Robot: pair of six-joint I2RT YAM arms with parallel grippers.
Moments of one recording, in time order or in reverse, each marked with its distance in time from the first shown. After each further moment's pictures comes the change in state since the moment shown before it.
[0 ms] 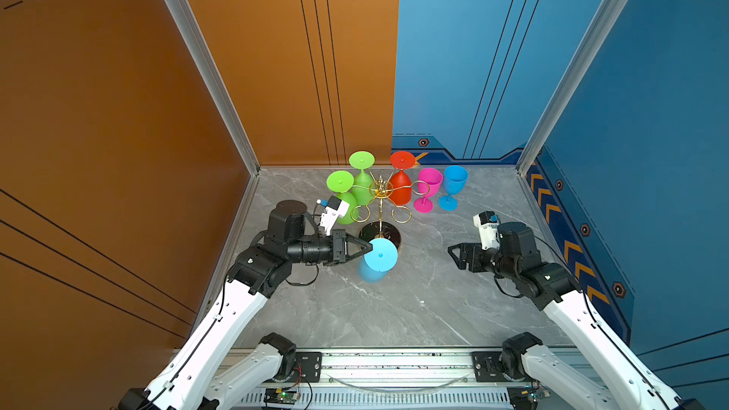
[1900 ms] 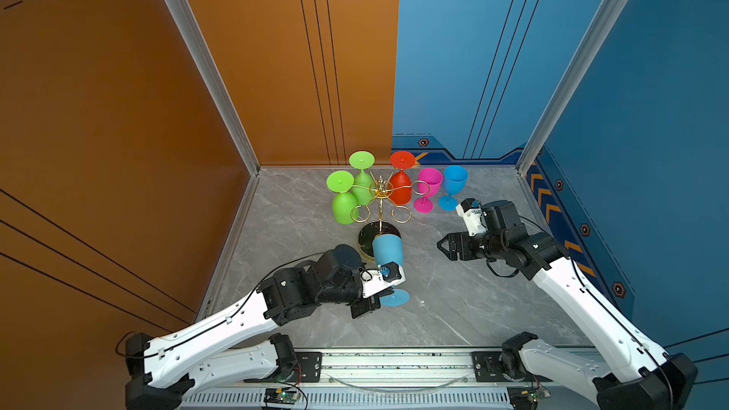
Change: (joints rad) left arm -0.601 -0.012 -0.104 -0.070 -0.668 1.052; right arm 0.072 0.231 0.270 -0.180 -0.048 -0.060
